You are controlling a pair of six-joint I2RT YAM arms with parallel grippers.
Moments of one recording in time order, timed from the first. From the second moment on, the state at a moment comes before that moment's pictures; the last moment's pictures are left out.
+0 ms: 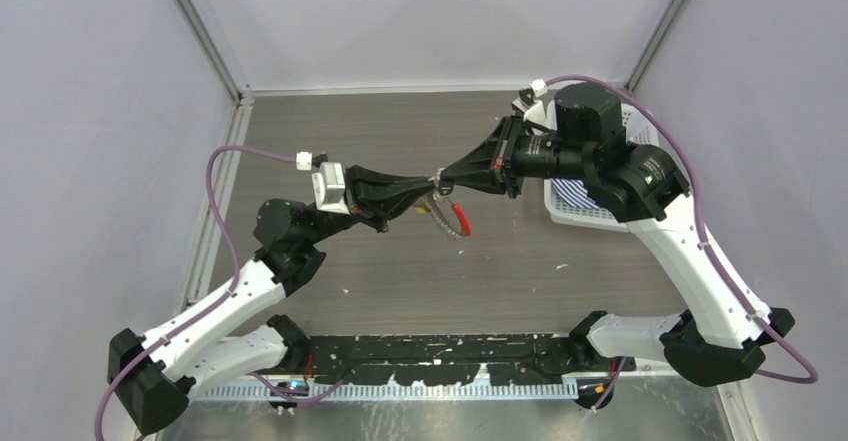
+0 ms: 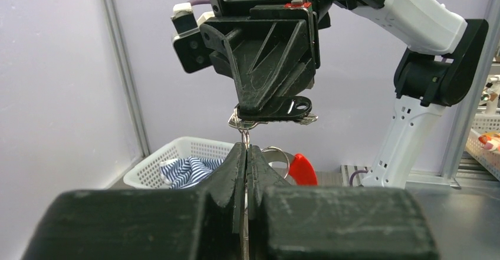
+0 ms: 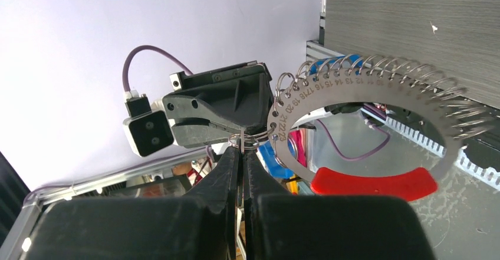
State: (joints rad) left arm -0.74 0.91 0.74 0.77 0.53 -0.23; right arm 0.66 1.22 1.71 -0.87 -0.49 1.32
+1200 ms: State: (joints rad) left arm -0.75 0.88 0.68 0.76 0.47 -0.22; right arm 0.60 1.27 1.79 -0.89 -0.52 1.20
